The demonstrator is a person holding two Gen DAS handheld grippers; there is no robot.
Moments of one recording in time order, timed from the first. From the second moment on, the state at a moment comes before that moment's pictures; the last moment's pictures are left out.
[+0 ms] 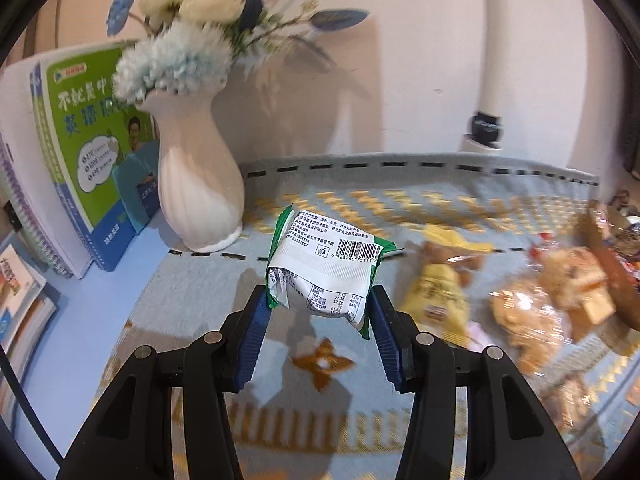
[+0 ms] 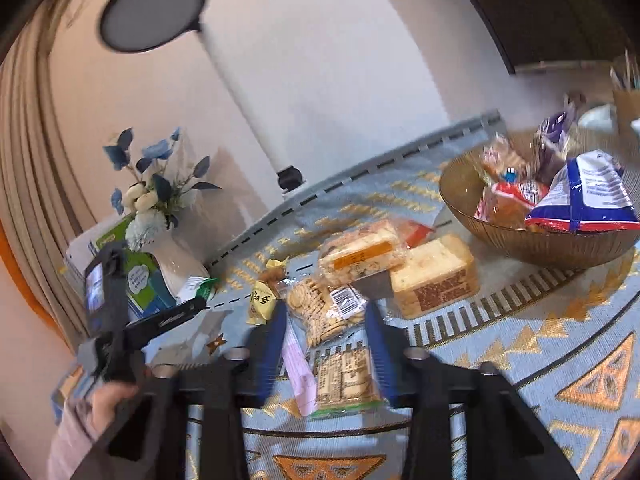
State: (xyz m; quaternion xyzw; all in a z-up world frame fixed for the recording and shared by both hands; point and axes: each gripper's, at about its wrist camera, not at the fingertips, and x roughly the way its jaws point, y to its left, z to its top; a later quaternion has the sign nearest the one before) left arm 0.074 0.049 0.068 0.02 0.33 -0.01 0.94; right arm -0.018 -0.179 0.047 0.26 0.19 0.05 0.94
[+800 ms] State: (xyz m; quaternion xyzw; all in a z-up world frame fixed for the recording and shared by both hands) left arm 0.121 -0.224 0.134 0.01 0.36 -0.25 0.90; right arm 0.039 -0.409 0.103 0.31 0.24 0.03 0.92
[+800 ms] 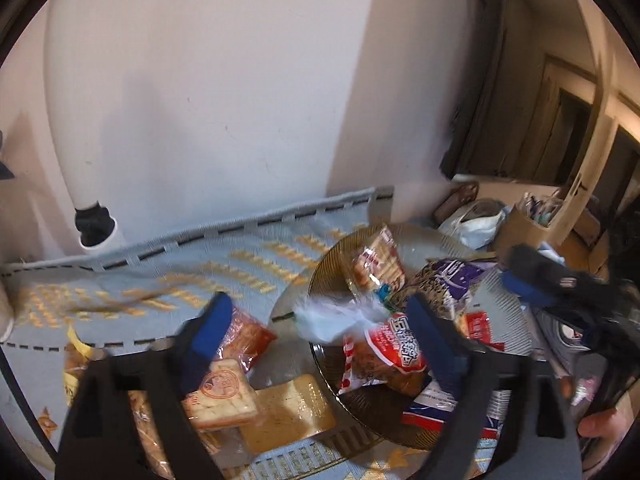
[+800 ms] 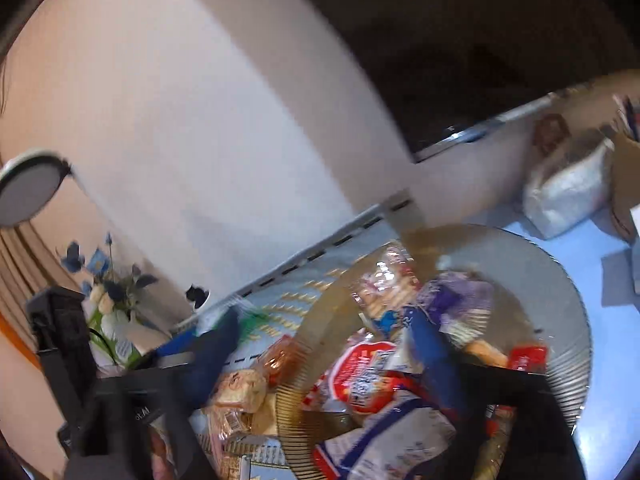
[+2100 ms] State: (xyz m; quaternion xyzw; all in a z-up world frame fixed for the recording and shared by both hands) left arm 0.164 -0.019 0.023 0.02 0.45 -0.10 0.89; right arm 0.033 -0.143 -0.011 0.14 0.40 0.09 0.90
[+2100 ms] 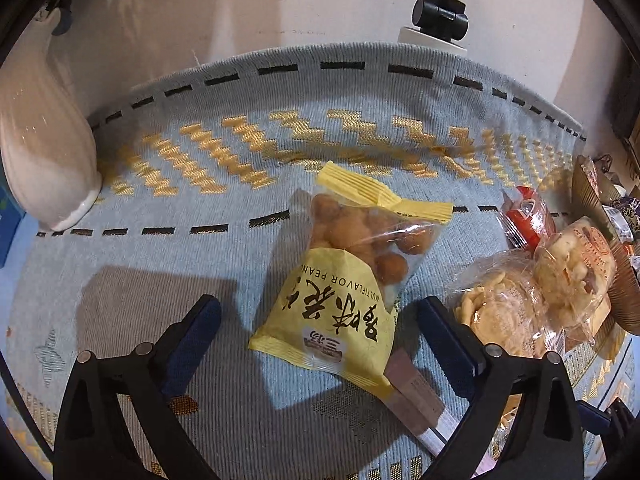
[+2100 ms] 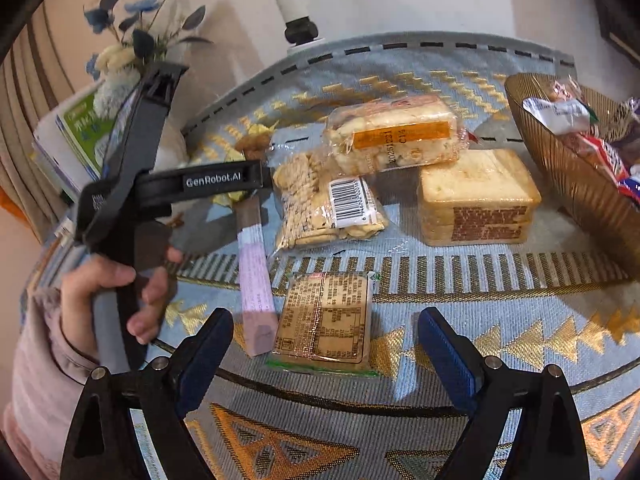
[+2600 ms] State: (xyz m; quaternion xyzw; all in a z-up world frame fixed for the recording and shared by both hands) left arm 0.143 -0.023 0.040 0.01 0.39 -0.12 0.91; right arm 0.011 -0.169 -0.001 0.21 0.35 0.08 0.91
